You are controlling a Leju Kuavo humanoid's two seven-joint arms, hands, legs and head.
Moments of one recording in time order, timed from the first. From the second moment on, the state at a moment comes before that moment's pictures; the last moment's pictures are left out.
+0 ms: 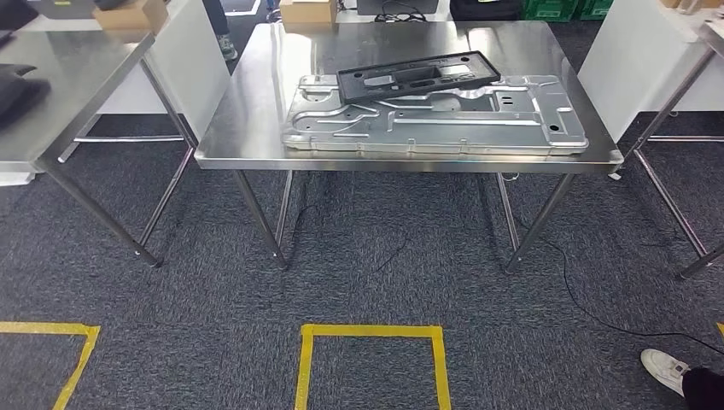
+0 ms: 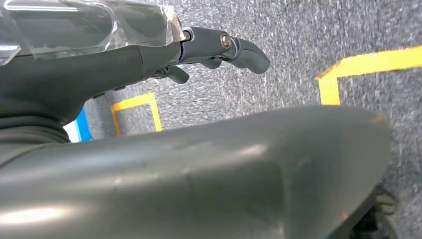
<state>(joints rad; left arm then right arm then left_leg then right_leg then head) -0.12 0.02 -1.01 -0.29 0.97 0.29 0.00 -0.11 -0.09 0.58 -0.26 -0.34 -0.15 0.32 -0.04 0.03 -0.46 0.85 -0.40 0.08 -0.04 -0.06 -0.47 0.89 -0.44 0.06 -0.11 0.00</state>
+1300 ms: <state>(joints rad) -0.12 0.02 -1.04 -0.29 0.99 0.29 0.00 -0.11 -0.09 0.58 -0.25 -0.41 -0.17 0.33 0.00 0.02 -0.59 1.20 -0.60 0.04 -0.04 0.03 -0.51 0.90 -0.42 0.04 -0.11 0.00</state>
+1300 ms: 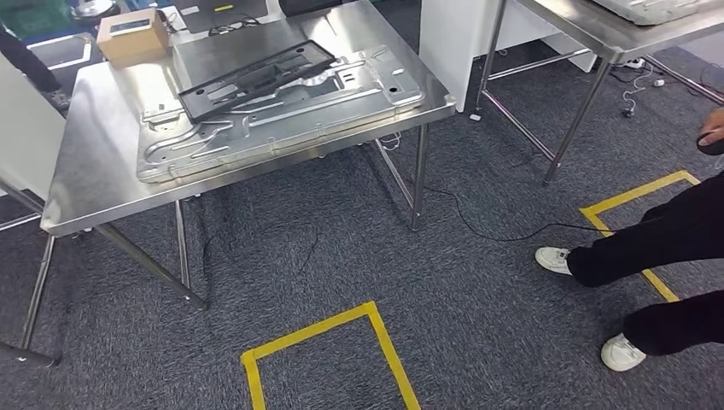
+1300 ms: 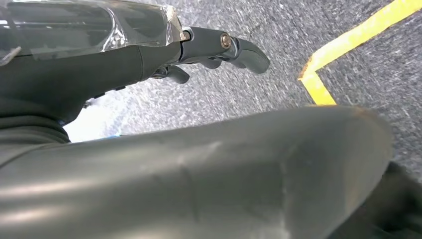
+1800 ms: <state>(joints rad) -0.13 0.04 -1.07 -0.29 0.99 0.27 0.02 -0.10 -0.09 0.58 -0.24 -0.45 -0.19 0.33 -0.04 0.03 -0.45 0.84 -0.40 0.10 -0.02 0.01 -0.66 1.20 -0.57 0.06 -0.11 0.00</state>
